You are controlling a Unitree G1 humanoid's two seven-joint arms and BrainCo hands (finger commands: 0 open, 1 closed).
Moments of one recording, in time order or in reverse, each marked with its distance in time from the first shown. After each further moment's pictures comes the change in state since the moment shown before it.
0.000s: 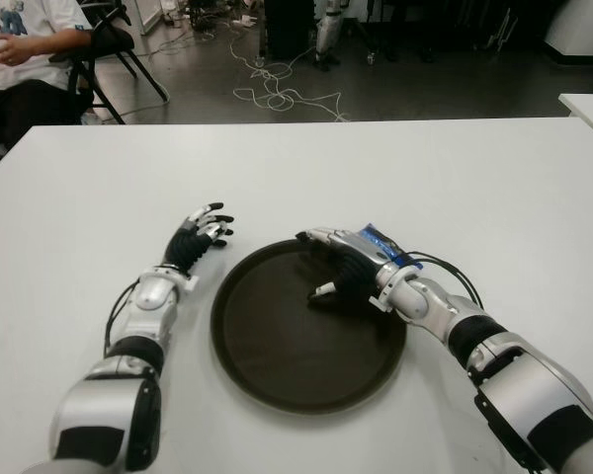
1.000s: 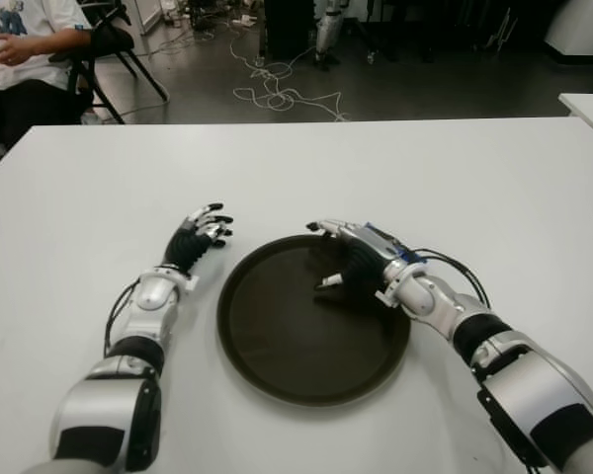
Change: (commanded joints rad) left arm -0.004 -0.003 -0.012 0.008 0.008 0.000 0.023; right arm -0.015 -0.013 -0.048 -0.022 0.016 -0.038 0.000
